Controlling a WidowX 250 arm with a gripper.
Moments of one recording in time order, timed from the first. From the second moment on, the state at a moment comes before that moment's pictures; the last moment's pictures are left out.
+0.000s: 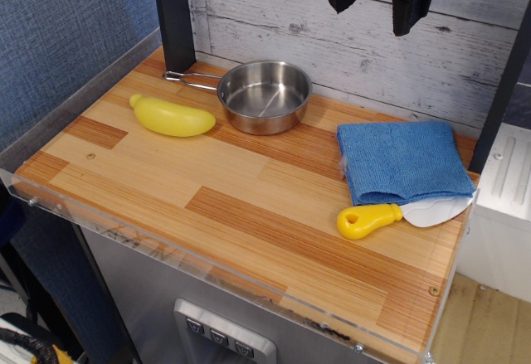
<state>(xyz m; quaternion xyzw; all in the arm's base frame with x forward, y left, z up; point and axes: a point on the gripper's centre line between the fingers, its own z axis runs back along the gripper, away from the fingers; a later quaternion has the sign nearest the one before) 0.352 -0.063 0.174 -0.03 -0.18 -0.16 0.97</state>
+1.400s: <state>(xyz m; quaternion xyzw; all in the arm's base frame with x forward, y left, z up) 0.308 -0.070 0.066 -0.01 0.00 -0.36 0.93</state>
